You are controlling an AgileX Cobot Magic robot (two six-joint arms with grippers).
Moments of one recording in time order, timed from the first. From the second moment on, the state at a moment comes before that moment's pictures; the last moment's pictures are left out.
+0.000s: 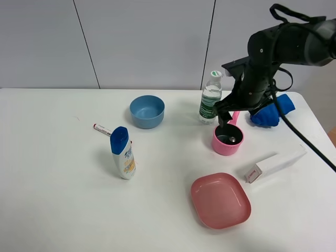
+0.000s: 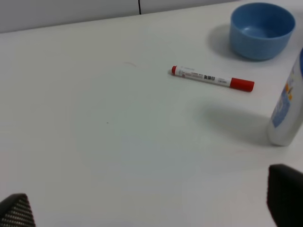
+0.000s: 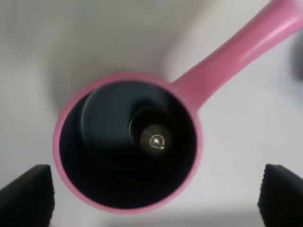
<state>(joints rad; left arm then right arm) -0.03 0.00 -0.51 -0.06 1.06 0.07 0.33 1.85 -1.35 -0.14 0.90 -0.01</state>
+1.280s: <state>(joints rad) -0.03 0.00 -0.51 -0.06 1.06 0.07 0.33 0.89 -1.16 -0.45 1.19 0.20</state>
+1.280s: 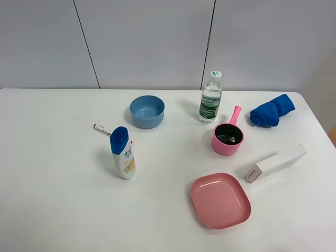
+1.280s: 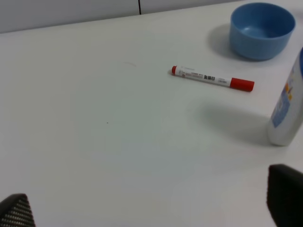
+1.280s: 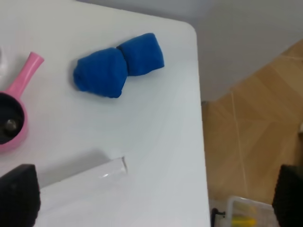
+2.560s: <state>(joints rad) -0.03 0.00 -0.51 -0.06 1.06 0.07 0.33 0.00 -0.48 -0.15 1.07 0.12</state>
